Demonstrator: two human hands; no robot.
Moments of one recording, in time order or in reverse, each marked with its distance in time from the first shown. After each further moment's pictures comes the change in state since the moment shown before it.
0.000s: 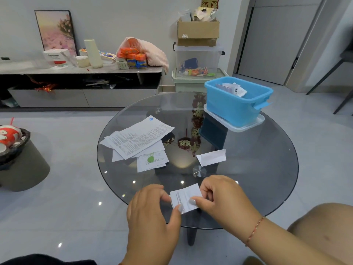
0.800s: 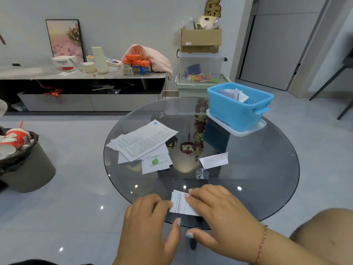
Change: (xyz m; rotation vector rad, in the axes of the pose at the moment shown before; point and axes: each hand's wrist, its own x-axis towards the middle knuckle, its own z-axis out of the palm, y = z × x) left_hand -0.005 -0.013 -0.024 0.214 -0.048 0.313; right_hand -0.024 0.003 0.008 -0.373 0.062 -0.554
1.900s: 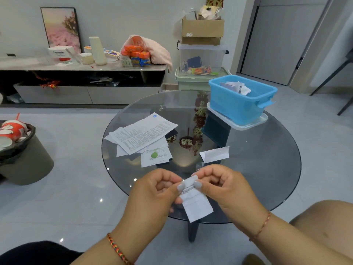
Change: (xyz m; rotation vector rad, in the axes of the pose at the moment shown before) left_hand 0.056 0.034 -0.032 -0.946 -0.218 -0.734; right_hand 0.027 -0.002 -0.021 1.330 0.211 0.665
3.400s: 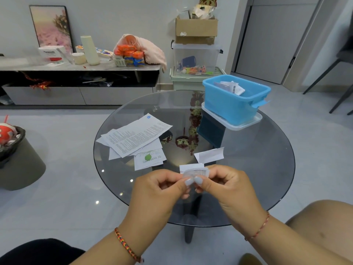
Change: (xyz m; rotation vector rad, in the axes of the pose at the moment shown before) left_hand 0.007 0.008 0.016 -0.059 -0.021 0.126; right_hand 0.003 0.004 -0.008 -0.010 0.119 -0.185
